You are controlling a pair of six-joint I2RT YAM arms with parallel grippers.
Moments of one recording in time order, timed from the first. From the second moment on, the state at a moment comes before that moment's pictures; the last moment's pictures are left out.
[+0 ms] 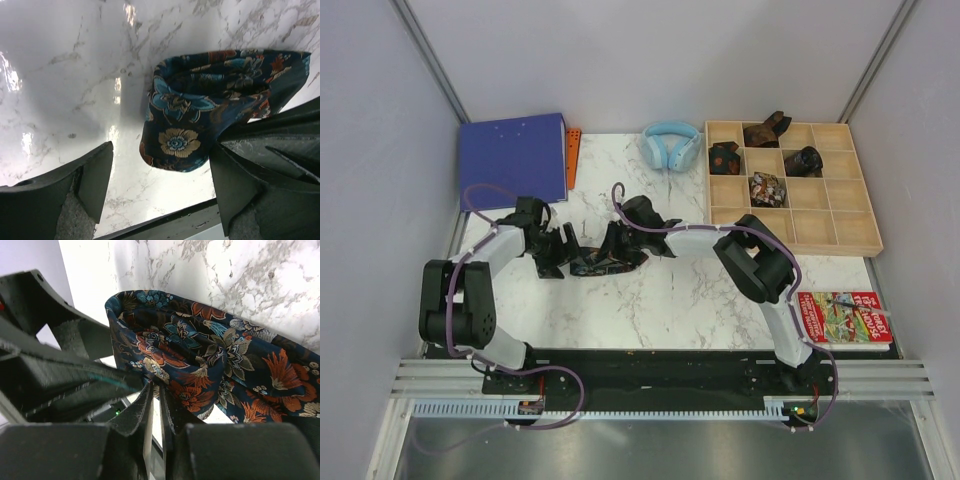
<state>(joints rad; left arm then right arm) -0.06 1.53 0.86 -0.58 0.35 -0.41 0.79 2.17 1.39 0.08 -0.50 1.00</state>
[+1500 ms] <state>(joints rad) -0.42 1.44 0.82 -0.46 -0.36 -0.61 0.57 1.90 1.18 0.03 -0.54 0.95</state>
